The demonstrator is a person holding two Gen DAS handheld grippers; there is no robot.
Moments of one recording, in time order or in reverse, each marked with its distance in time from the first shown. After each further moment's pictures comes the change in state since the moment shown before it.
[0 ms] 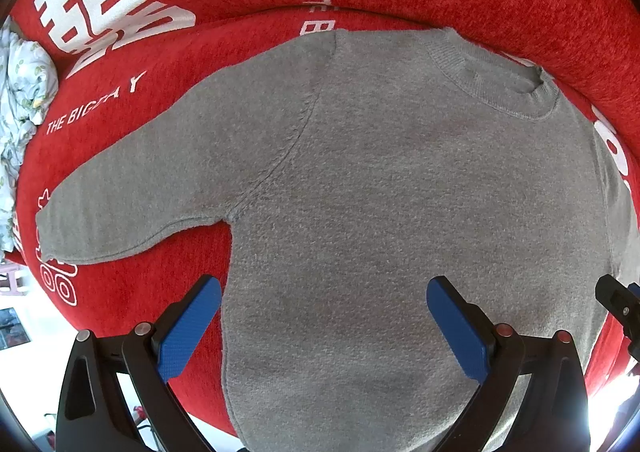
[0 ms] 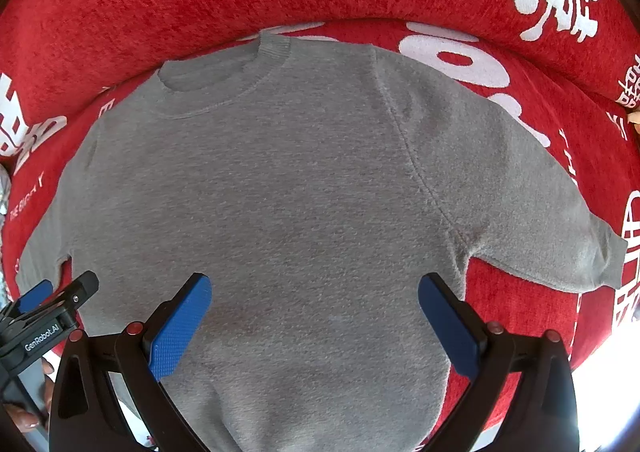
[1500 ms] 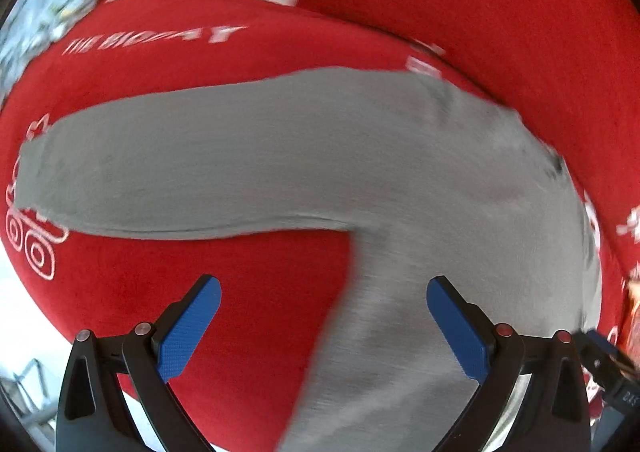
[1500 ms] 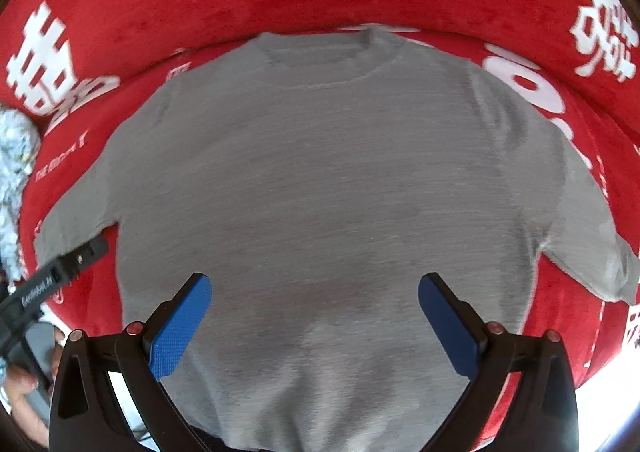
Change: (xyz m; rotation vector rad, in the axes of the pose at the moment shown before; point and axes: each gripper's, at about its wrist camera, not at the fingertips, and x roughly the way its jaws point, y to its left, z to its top) left arm 0.017 0.148 -0.023 -0.262 -0.102 -0.201; right arm -0.010 0.093 -0.027 -0.145 -0.010 0.095
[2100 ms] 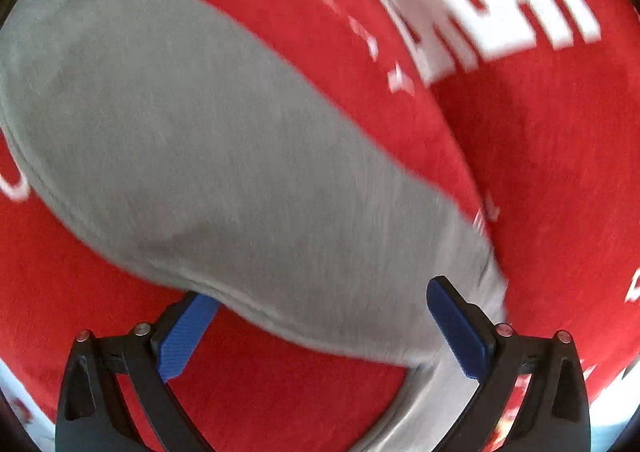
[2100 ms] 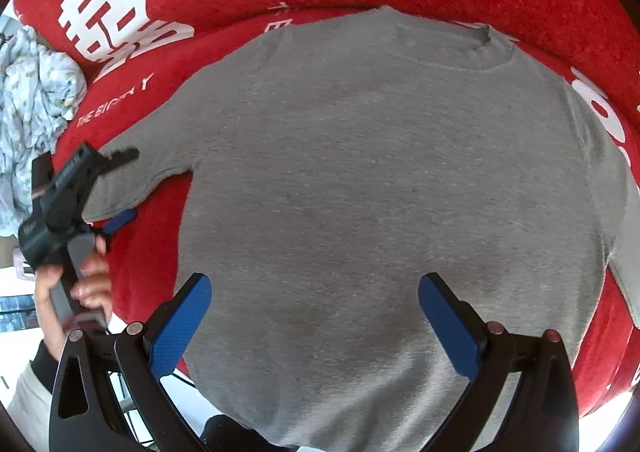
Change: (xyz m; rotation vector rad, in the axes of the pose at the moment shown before) left arm 0.044 0.135 0.020 -0.534 -0.114 -0.353; right arm 0.020 0.070 -0.020 -0.123 0.029 0.098
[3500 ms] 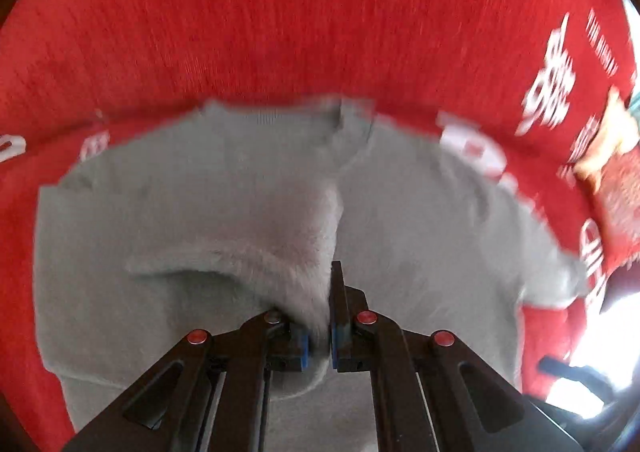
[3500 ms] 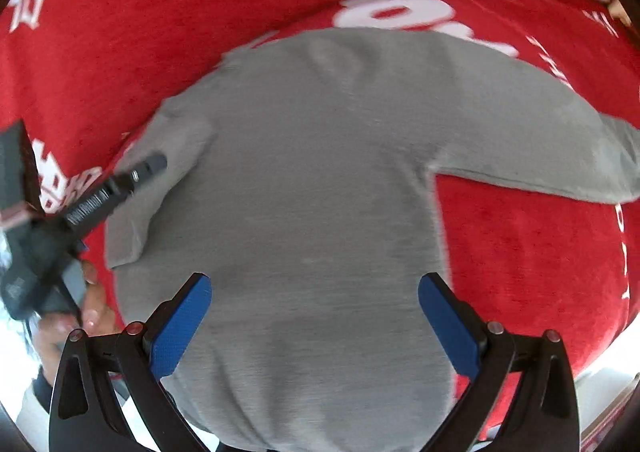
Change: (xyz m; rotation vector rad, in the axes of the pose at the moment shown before) left arm 0.115 -0.295 -0.244 1.067 0.254 0.080; right arm -0.054 -0.224 -0.065 0.493 -0.125 0.027
